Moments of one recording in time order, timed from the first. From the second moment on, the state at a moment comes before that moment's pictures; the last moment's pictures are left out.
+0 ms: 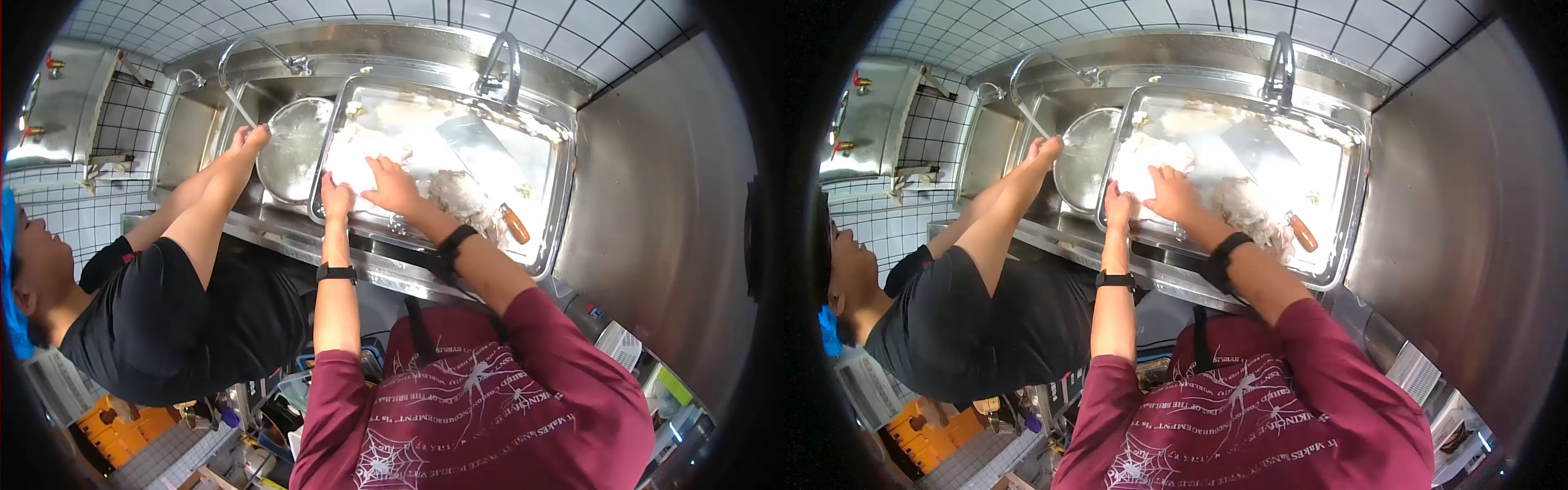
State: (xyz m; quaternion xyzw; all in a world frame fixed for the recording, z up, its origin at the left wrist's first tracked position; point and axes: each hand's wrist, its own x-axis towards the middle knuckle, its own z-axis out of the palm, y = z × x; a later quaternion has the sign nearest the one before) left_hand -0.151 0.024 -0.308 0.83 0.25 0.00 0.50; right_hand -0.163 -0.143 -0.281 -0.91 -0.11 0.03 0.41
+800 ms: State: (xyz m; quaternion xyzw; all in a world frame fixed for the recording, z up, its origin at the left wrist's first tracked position) left_hand -0.168 0.050 -0.267 0.48 0.30 -0.09 0.82; right_hand -0.179 -0.300 -0.264 -0.80 0.18 0.08 0.57
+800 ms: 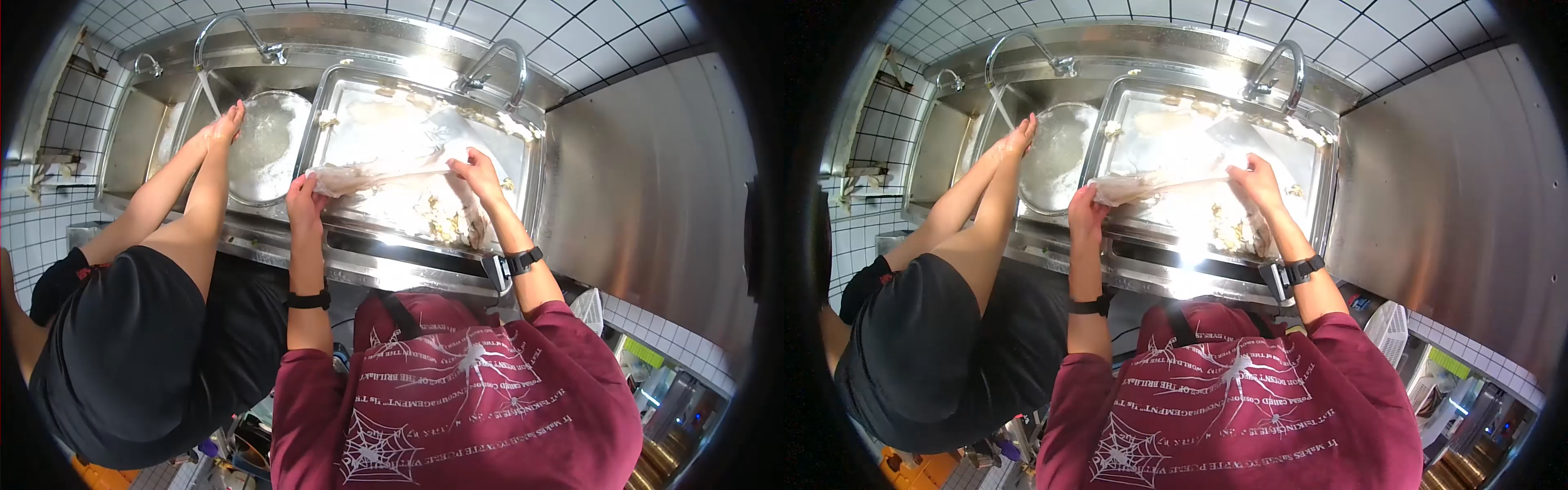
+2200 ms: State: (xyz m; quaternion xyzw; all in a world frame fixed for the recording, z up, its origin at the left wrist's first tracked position) left_hand -0.207 0.034 -0.281 0.99 -0.15 -0.02 0.07; right_hand -0.302 -0.286 -0.197 -0.93 -0.14 0.12 0.33
